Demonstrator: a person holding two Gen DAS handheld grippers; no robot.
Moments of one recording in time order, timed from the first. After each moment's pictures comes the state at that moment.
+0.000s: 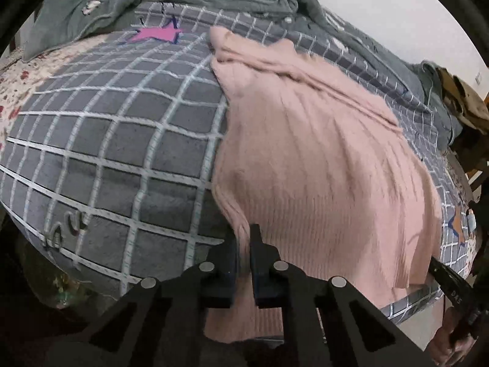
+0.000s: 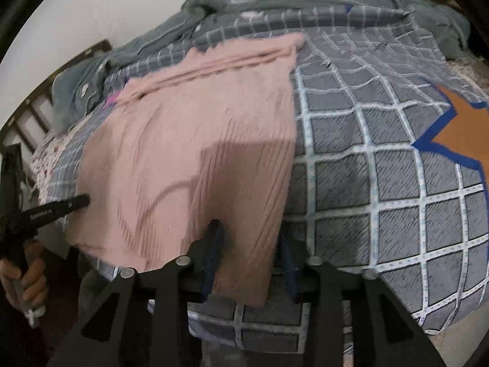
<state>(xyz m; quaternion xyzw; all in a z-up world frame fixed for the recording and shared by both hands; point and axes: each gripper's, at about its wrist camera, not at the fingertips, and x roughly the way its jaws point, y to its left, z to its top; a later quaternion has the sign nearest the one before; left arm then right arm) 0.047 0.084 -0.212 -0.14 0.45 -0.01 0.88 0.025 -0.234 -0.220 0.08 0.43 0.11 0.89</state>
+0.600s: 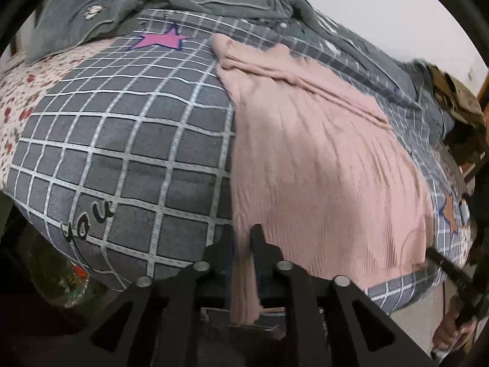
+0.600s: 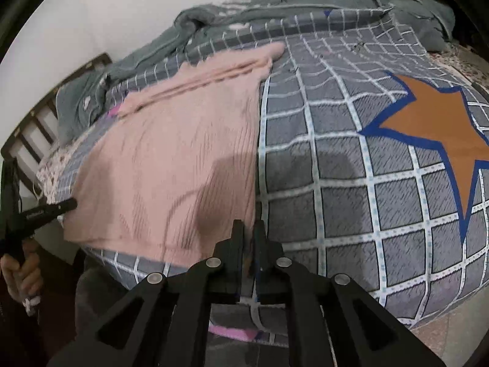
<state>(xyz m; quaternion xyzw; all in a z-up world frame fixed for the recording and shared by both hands) 0.028 0.090 -0.201 -0.12 0.46 -0.03 0.88 -0.003 -0.272 -0.210 0.11 0.43 0.12 0.89</state>
